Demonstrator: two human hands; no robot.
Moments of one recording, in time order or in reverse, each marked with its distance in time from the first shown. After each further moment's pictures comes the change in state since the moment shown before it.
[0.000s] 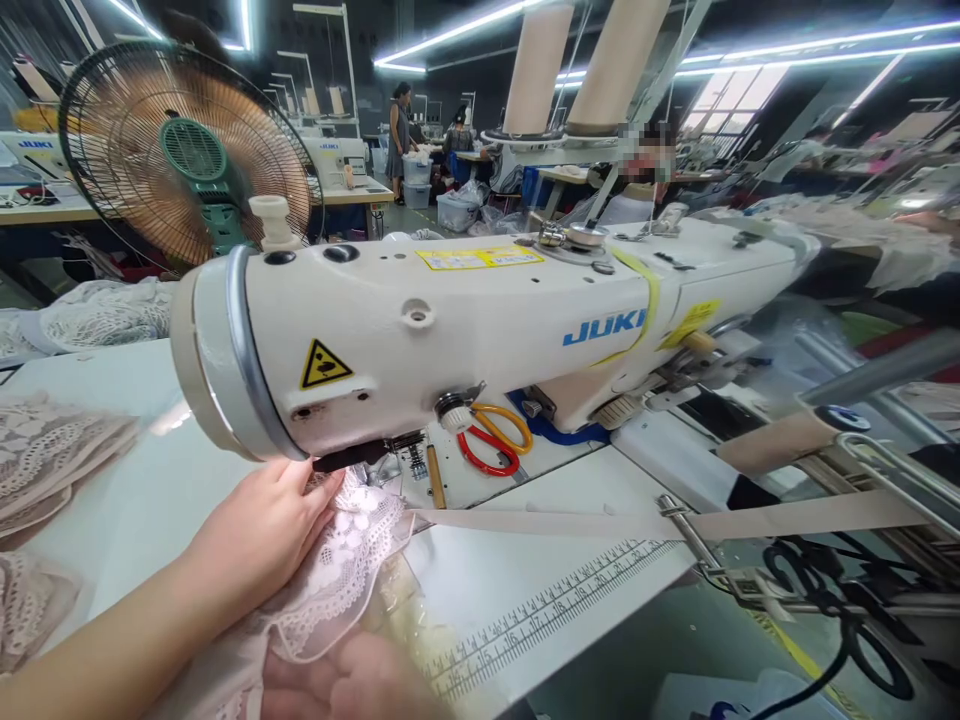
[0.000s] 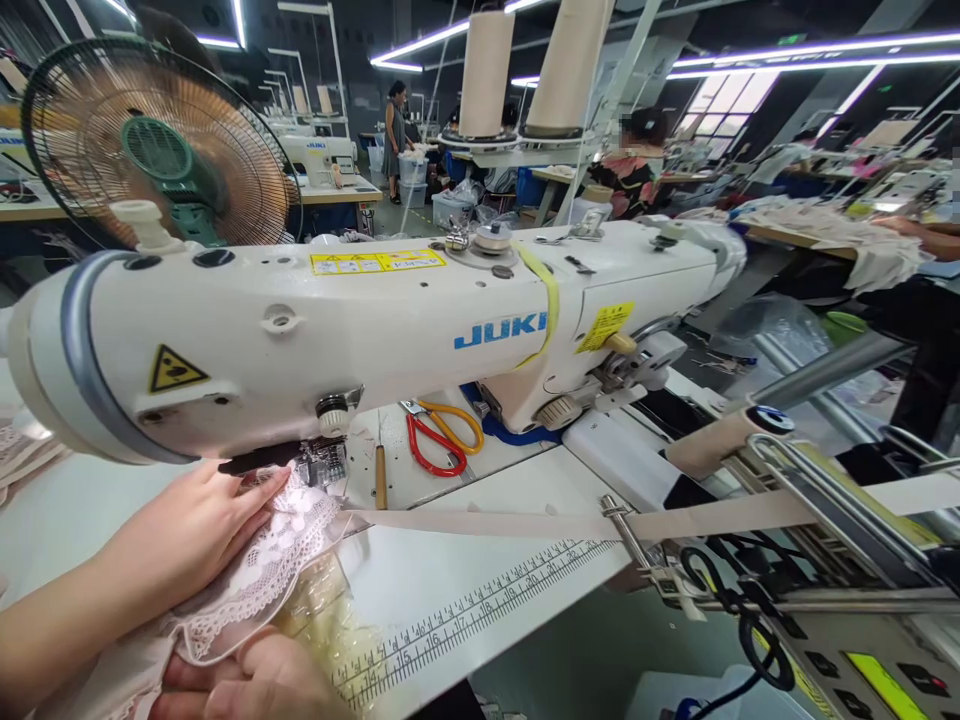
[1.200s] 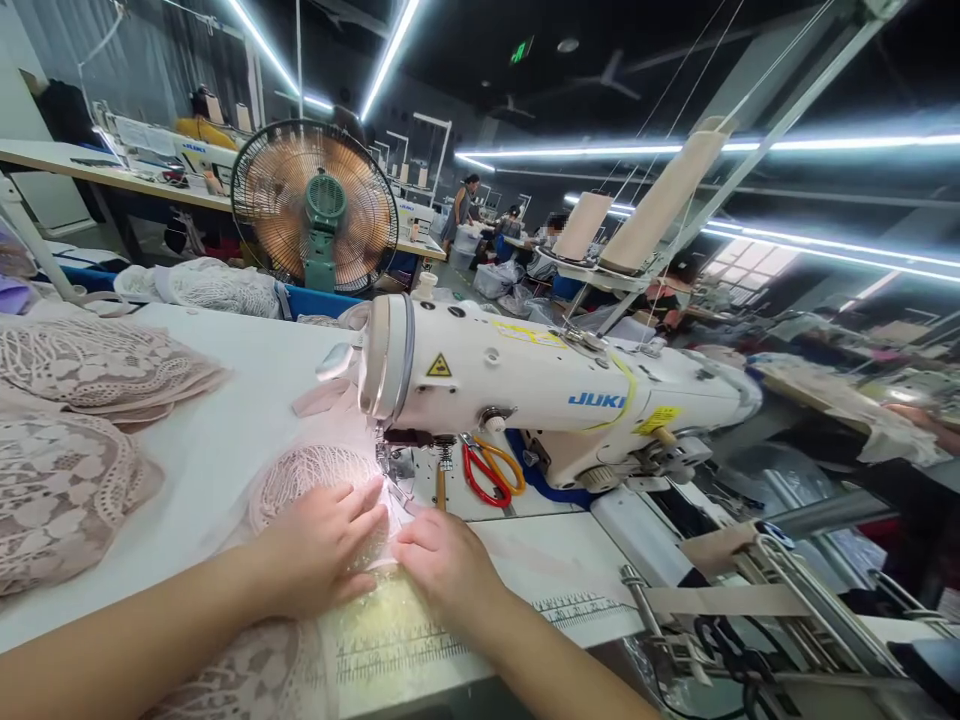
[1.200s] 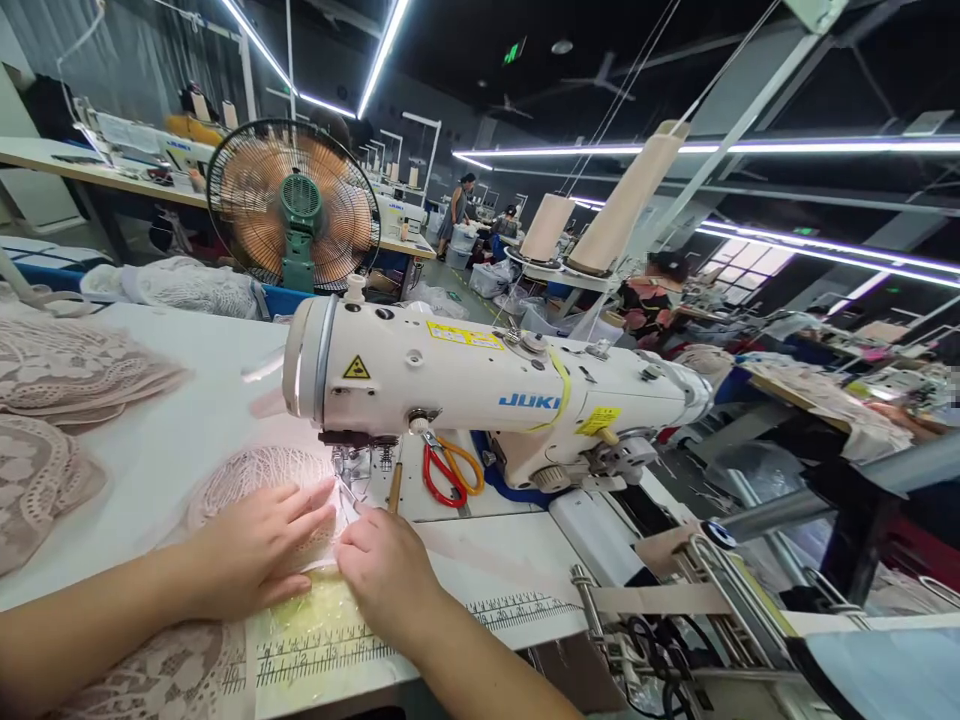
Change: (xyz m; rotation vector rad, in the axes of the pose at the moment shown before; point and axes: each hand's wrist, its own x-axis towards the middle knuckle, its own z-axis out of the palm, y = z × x) left_hand -0.041 0.046 0.027 -0.175 0.110 0.149; right_hand -0.030 -0.124 -0.011 -2.530 -0.251 -1.102
